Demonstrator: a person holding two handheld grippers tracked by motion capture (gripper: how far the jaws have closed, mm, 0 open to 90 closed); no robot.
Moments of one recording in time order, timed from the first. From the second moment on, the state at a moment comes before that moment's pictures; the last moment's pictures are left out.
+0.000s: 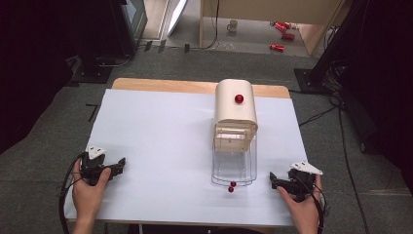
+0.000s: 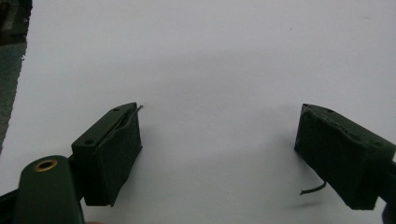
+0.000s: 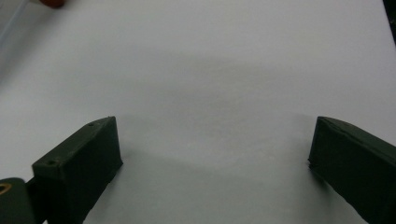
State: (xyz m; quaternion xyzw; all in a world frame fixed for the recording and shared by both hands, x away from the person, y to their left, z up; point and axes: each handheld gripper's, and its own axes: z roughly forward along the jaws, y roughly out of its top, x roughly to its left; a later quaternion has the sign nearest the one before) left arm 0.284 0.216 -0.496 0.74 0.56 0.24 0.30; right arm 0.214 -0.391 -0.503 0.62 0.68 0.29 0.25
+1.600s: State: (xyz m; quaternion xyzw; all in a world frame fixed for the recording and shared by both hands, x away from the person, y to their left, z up) left arm 0.284 0.216 -0.496 0.74 0.56 0.24 0.30; right arm 0.138 -0.292 -0.446 0.57 0.69 0.36 0.25
